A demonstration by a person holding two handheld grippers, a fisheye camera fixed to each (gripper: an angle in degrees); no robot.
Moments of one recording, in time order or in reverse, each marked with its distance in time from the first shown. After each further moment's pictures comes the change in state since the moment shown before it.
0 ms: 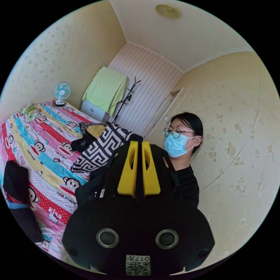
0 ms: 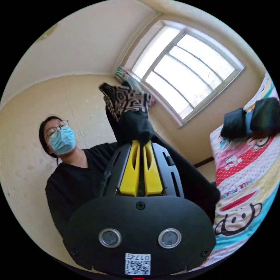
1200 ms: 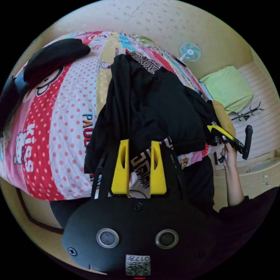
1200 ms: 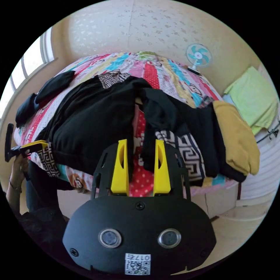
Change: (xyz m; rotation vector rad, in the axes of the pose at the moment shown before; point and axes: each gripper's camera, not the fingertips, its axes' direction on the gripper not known) left arm -0.498 0.236 0.249 -0.112 -0.805 -0.796; right arm 0.090 0.059 0.004 -0.098 2.006 0.702
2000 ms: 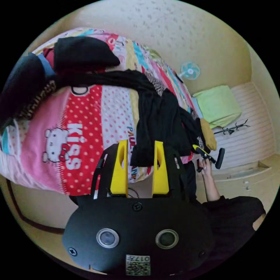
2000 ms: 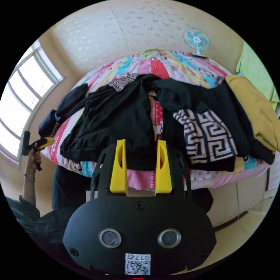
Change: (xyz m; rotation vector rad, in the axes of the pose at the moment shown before) left arm -0.153 -0.024 -0.103 -0.010 0.186 -0.090; right arm 0.107 -0.001 -0.048 -0.032 -0.307 0.133
